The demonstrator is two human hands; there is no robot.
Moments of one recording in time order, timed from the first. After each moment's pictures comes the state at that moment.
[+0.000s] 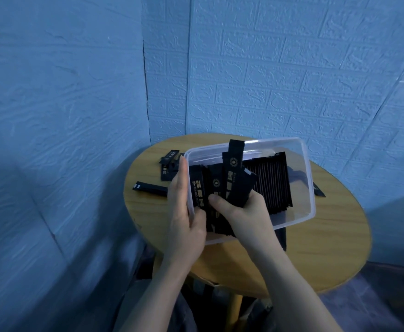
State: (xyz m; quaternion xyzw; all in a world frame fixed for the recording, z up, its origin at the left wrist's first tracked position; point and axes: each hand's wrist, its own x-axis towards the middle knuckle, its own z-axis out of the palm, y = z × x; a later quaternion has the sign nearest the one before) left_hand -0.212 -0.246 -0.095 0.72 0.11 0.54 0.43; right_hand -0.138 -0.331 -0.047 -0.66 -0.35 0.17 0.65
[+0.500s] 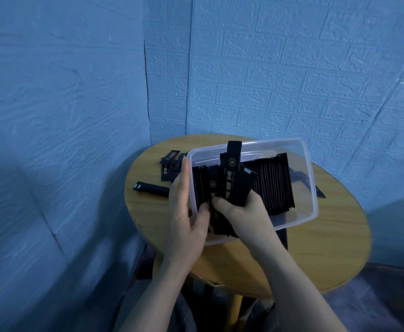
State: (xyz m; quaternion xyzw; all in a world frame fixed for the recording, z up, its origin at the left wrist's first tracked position) left_hand -0.213 -0.244 -0.095 0.72 0.11 0.54 0.43; right_hand -0.136 -0.331 -0.044 -0.67 -0.34 0.21 0.63
